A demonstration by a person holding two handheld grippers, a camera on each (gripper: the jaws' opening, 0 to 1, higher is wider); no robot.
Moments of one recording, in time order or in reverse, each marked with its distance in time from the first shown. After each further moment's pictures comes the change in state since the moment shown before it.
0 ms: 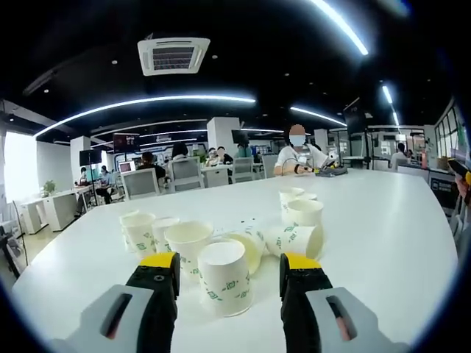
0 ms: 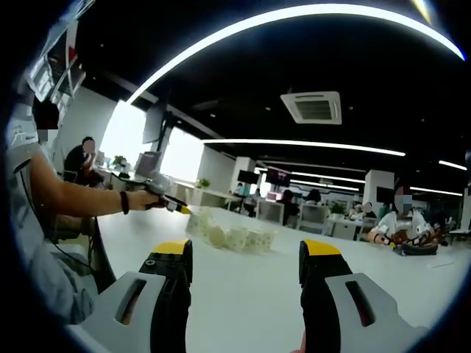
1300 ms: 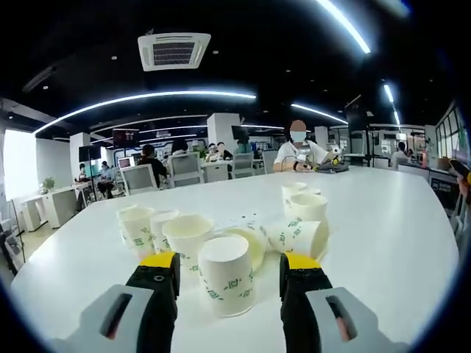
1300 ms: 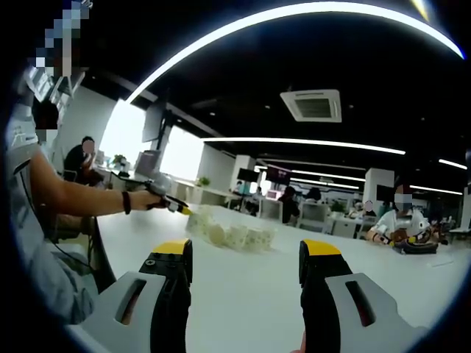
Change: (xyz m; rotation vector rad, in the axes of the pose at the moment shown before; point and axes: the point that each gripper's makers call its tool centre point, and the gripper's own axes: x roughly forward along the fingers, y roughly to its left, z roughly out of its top) left arm 0.022 0.013 -0.007 -0.007 0.026 -0.003; right arm 0.002 -0.001 -0.002 0.002 0.010 0.002
